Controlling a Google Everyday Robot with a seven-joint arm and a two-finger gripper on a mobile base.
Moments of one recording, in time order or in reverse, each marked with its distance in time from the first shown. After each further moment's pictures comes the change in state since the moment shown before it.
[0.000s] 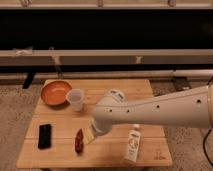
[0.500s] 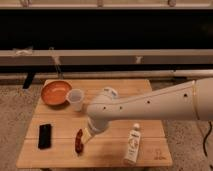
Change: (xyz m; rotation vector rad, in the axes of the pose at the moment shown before) arm -0.020 0.007 0.019 0.035 0.058 -0.002
